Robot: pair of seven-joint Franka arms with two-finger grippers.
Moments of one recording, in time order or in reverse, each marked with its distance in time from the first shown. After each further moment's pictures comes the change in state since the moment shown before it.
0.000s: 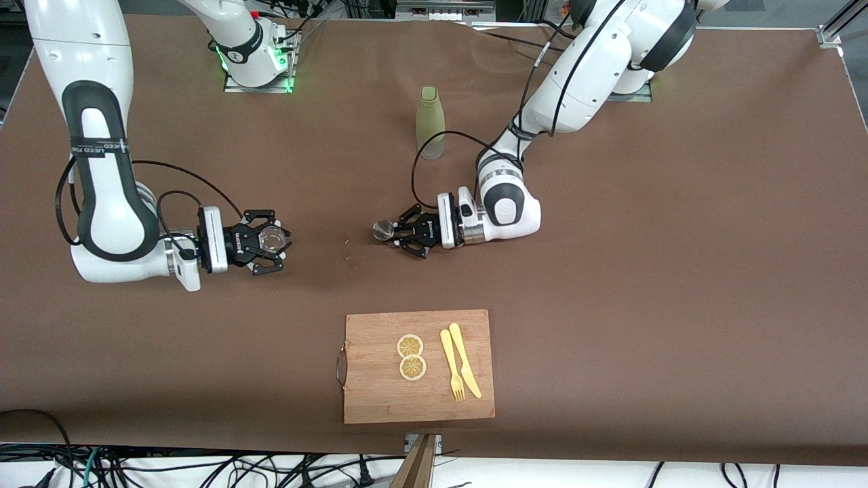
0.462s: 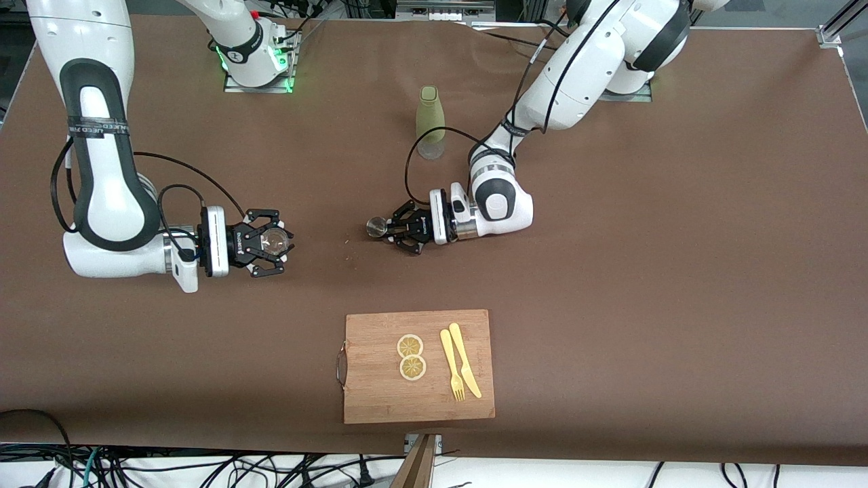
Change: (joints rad) left arm -0.016 0.011 -0.010 0.011 -0.025 0.024 -0.005; right arm 0.030 -0.042 -0.010 -0.007 0.012 0.043 0.086
